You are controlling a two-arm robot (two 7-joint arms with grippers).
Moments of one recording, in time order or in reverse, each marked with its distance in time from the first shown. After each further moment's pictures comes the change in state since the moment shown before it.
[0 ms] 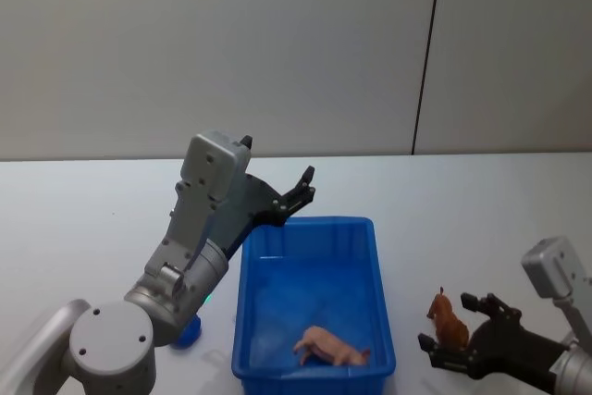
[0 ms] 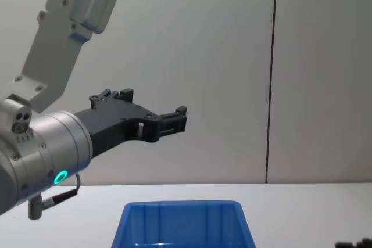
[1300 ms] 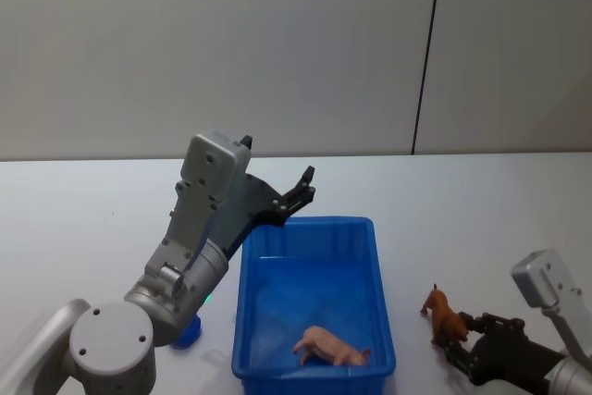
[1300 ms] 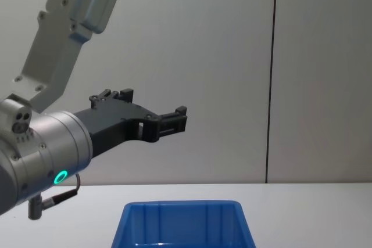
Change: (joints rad) left arm 0.000 0.000 0.000 0.000 0.000 0.000 0.000; right arm 0.012 -0.020 -0.024 0.056 -0.047 0.010 -0.076
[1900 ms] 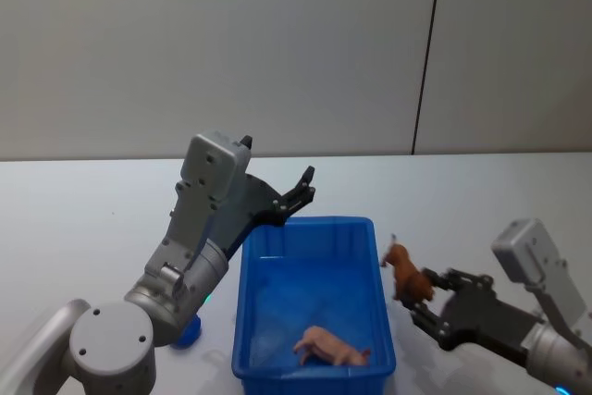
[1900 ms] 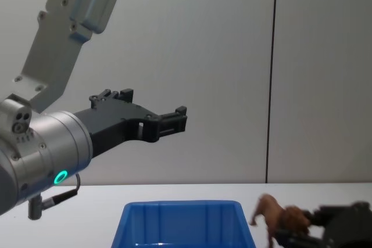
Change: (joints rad) left arm 0.000 0.000 0.000 0.000 0.000 0.000 0.000; right arm 0.042 -0.023 -0.016 -0.061 -0.051 -0.110 0.074
